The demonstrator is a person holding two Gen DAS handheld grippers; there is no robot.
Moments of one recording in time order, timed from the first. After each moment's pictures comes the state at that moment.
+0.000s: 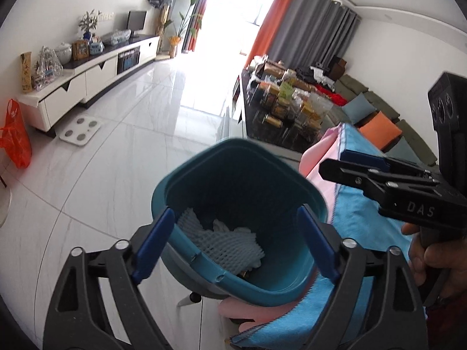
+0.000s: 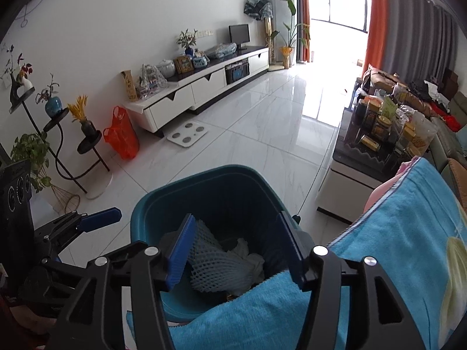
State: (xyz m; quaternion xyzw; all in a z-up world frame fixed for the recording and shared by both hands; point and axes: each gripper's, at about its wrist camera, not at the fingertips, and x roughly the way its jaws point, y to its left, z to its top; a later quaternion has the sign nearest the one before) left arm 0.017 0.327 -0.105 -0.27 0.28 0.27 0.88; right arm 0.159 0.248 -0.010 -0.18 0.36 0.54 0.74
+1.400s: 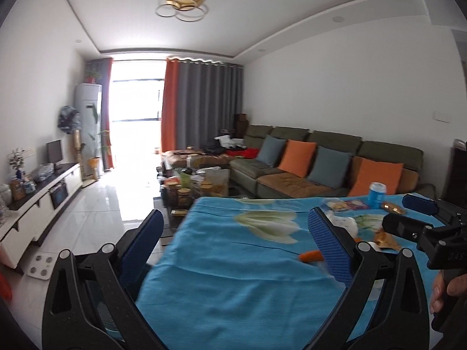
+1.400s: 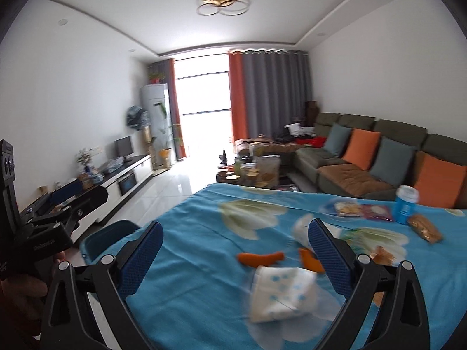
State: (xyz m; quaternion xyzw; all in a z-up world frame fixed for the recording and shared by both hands) left arm 0.035 0.055 0.056 -0.03 0.10 0.10 0.99; right arm 0.118 -0.123 0.035 0.01 0.19 0.28 0.94
